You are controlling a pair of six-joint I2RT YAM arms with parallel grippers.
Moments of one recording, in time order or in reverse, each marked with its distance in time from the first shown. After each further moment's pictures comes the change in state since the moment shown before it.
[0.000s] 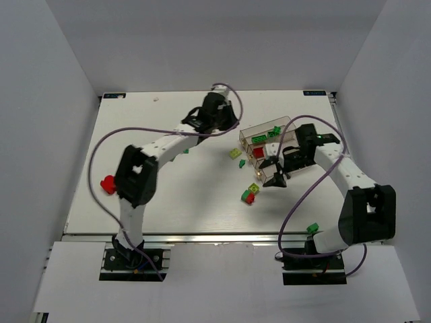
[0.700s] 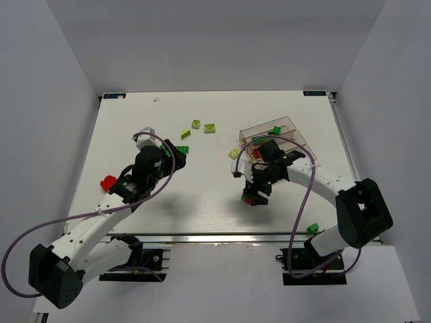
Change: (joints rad) left arm 0.092 -1.157 -1.026 -0.131 -0.333 -0.218; right arm 0.418 0.044 -0.141 0.264 0.526 0.564
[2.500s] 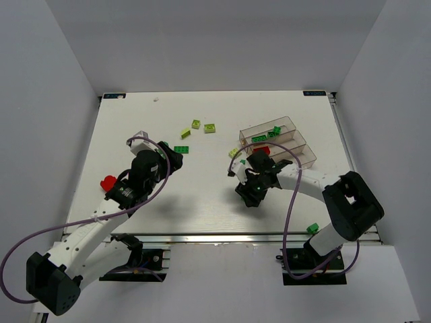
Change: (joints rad) left arm 0.000 -0.084 -0.045 -0.012 -0.045 -0.083; right arm 0.101 0.082 -0.088 0.214 0.234 0.447
